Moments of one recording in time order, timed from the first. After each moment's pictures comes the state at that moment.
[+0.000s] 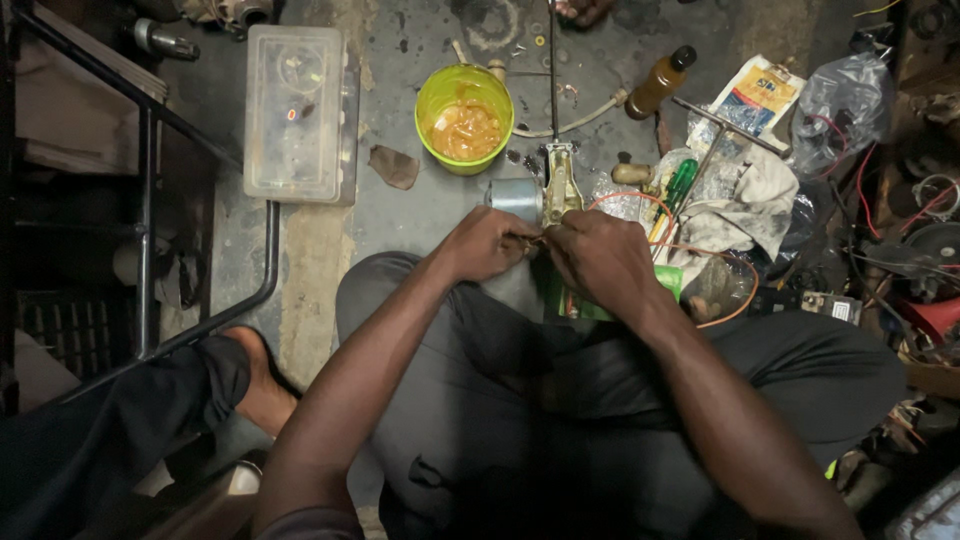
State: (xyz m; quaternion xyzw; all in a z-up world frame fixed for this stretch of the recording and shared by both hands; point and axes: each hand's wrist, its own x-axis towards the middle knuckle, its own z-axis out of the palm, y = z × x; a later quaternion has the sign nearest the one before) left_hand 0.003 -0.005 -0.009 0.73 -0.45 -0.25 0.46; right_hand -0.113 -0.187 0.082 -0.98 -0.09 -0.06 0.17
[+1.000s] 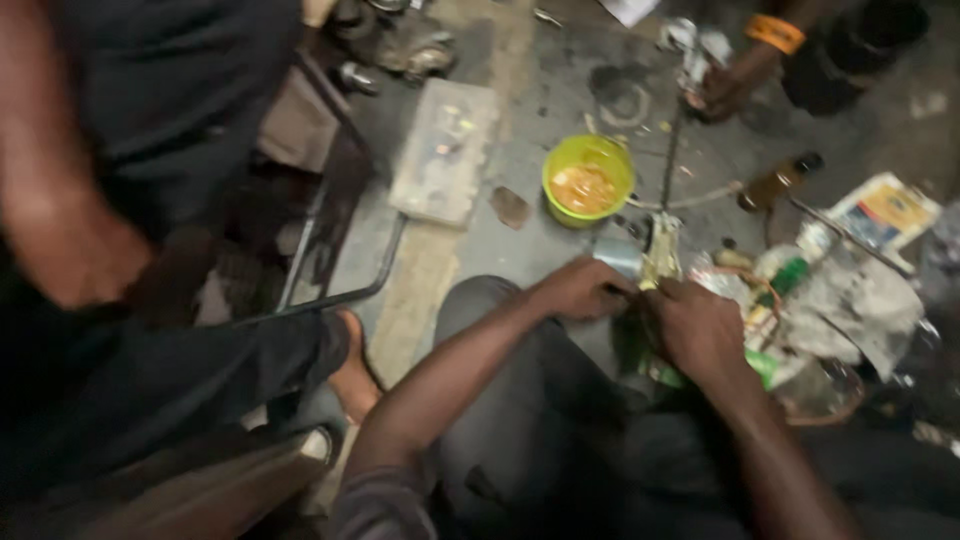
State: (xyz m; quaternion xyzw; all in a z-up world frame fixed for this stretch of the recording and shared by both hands) left_hand 0.005 -0.009 -0.036 0.75 -0.45 -0.25 0.43; right_hand -0.114 -0.189 0.064 -0.99 -0.08 -0.02 0.09
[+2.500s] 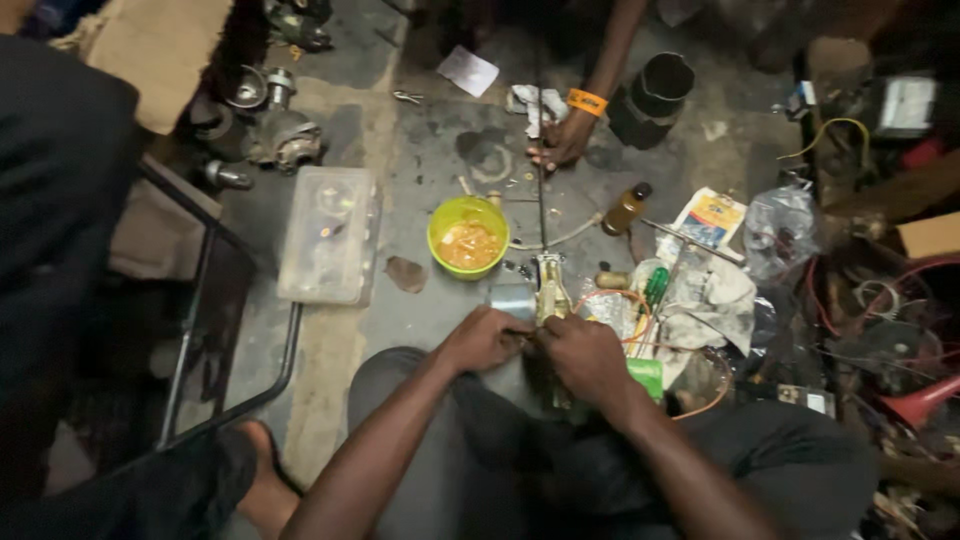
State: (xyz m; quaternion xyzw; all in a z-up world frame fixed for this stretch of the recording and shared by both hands) left_hand 0.004 -0.003 -0.017 0.74 -0.46 -0.23 0.43; right_hand -0.118 -0.186 0.050 -0.99 -0.11 -0.04 0.10
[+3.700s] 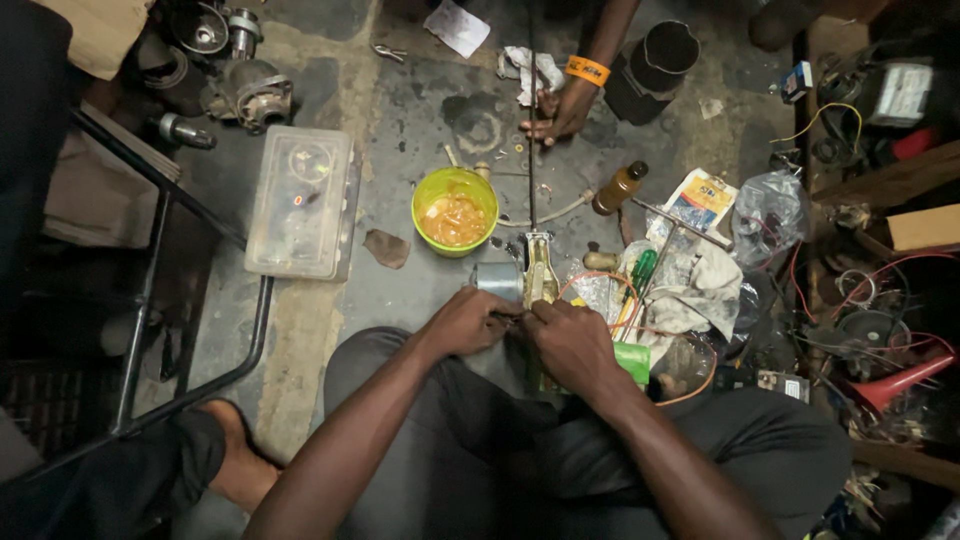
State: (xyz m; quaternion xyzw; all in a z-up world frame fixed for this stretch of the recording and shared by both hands) left_hand 0.002 -0.004 -0.001 0.75 -0.43 -0.24 0.44; right_hand -0.116 -0.176 0.064 -0.99 -0.10 -0.03 0.07
